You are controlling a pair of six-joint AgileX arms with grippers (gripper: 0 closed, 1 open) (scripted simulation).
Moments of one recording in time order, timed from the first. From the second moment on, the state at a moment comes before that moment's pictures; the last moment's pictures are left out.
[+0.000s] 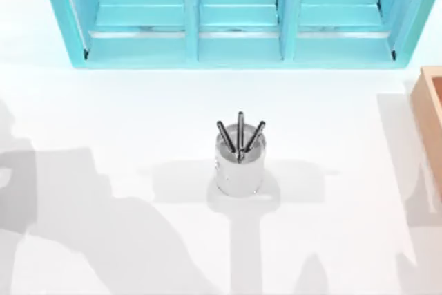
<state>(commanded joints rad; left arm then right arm) 0.29 1.83 1.15 -0.89 0.00 0.32 0.00 0.00 0.00 0.00 0.00 0.00</state>
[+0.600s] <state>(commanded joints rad) 0.22 1.82 1.22 -0.97 0.00 0.25 0.00 0.00 0.00 0.00 0.00 0.00</state>
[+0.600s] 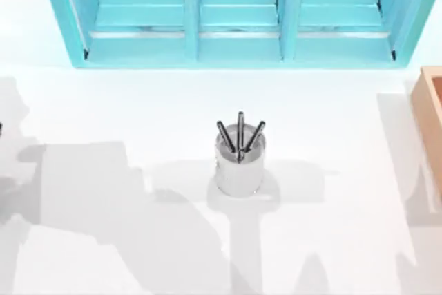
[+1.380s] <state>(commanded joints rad) -0.16 1.69 1.56 -1.43 0.00 -0.14 0.00 0.00 0.00 0.00 0.00 0.00</state>
